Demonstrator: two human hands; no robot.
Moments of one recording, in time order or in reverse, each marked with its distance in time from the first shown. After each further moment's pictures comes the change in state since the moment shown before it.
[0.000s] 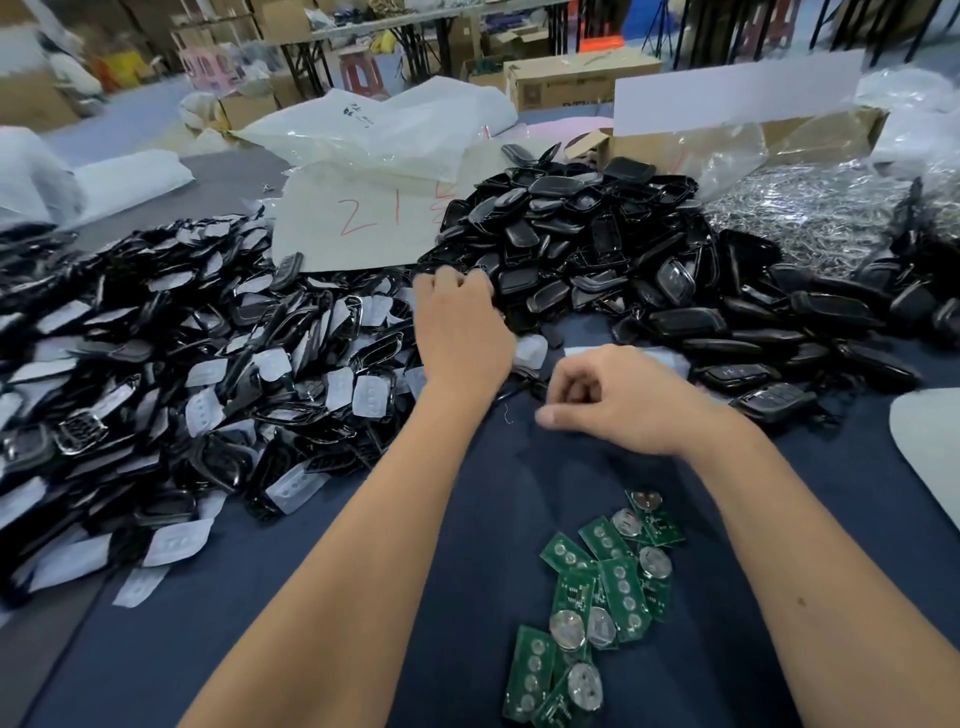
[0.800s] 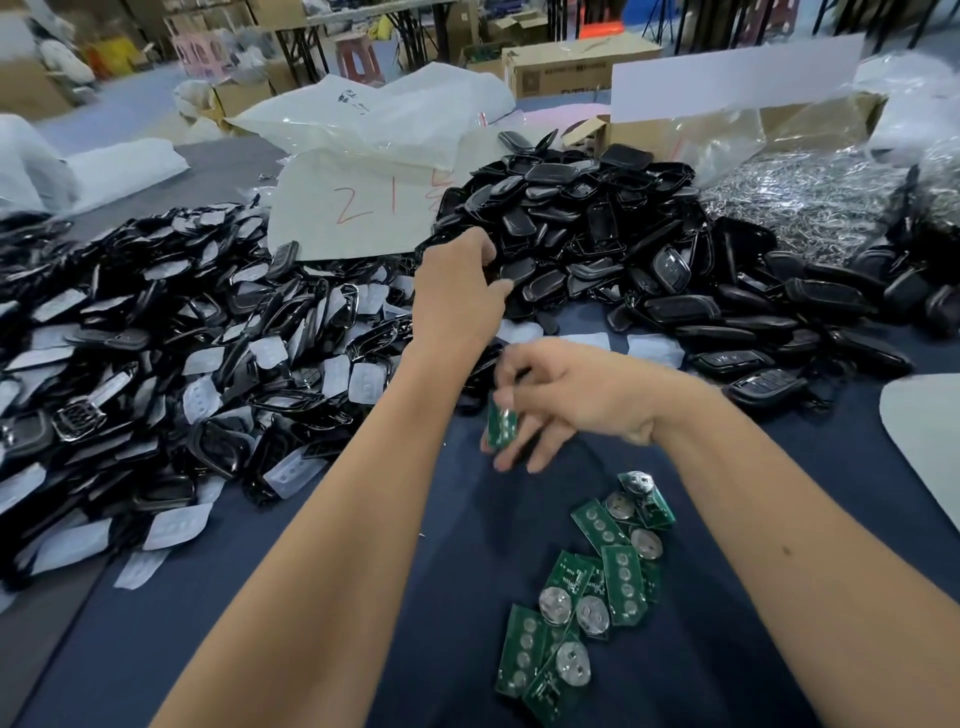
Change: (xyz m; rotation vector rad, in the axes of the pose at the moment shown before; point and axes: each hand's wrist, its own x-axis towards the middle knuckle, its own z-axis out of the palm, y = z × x) left_hand 0.018 0.003 -0.021 -0.303 -0.048 -0.017; right_hand -0.002 -0.040 0.007 0.672 -0.425 0.073
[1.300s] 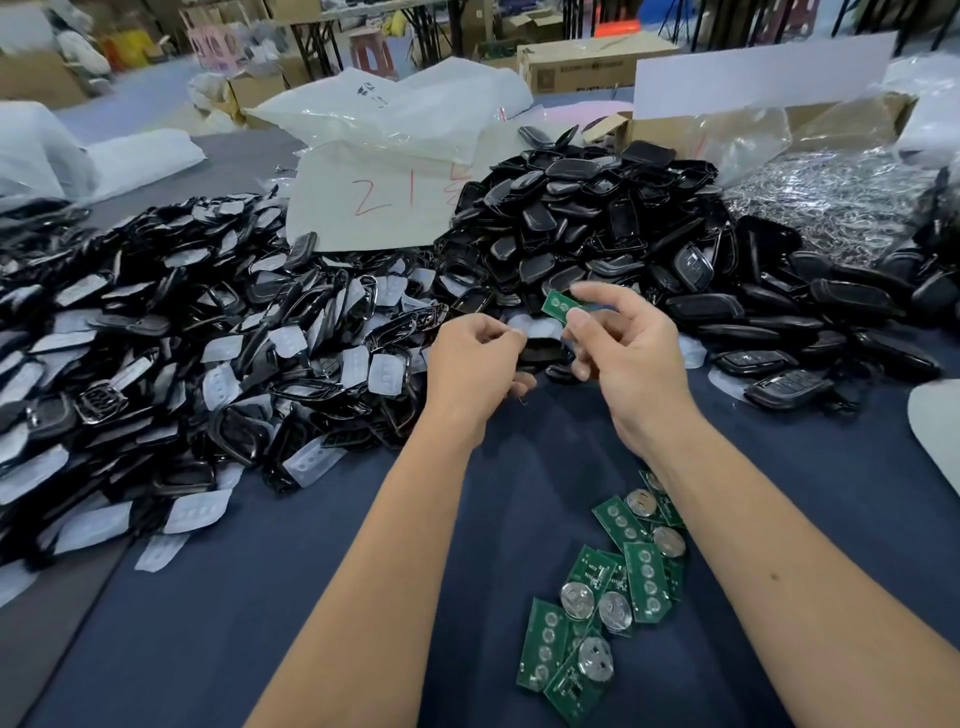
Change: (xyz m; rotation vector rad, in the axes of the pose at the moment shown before) left_hand -0.069 -0.012 0.002 -0.701 -0.171 -0.533; right_hand 0.029 0.044 -0.002 0.347 0.842 -0.444
